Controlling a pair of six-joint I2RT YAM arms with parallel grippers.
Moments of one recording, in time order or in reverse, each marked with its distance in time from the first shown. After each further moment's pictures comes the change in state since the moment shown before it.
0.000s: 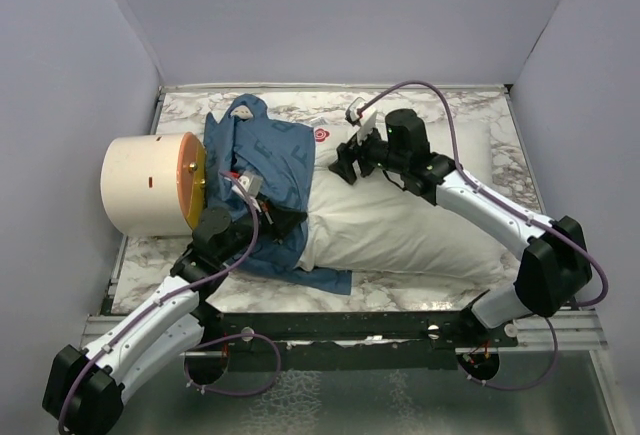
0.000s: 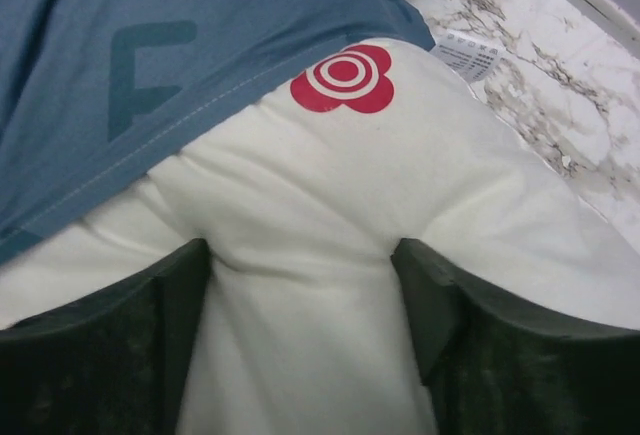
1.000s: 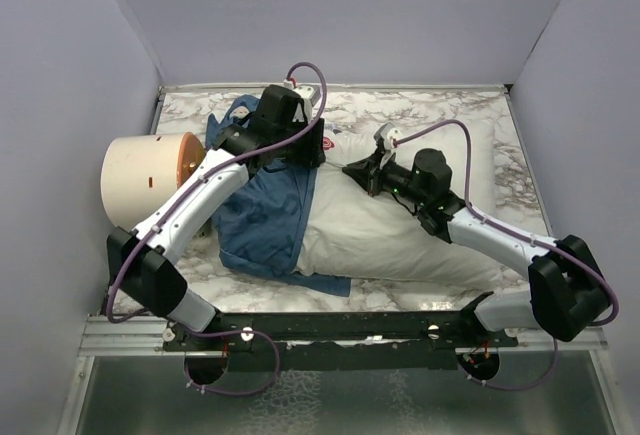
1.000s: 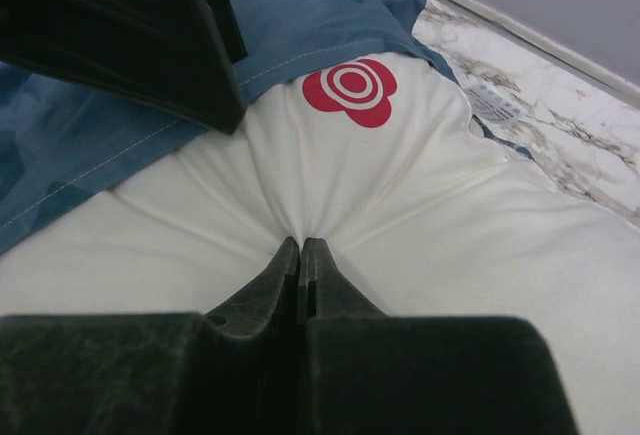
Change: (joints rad) left arm -0.007 0.756 1.155 -0.995 -0.233 0.275; right arm -0.029 -0.143 -0.433 0.584 -0.119 0.159
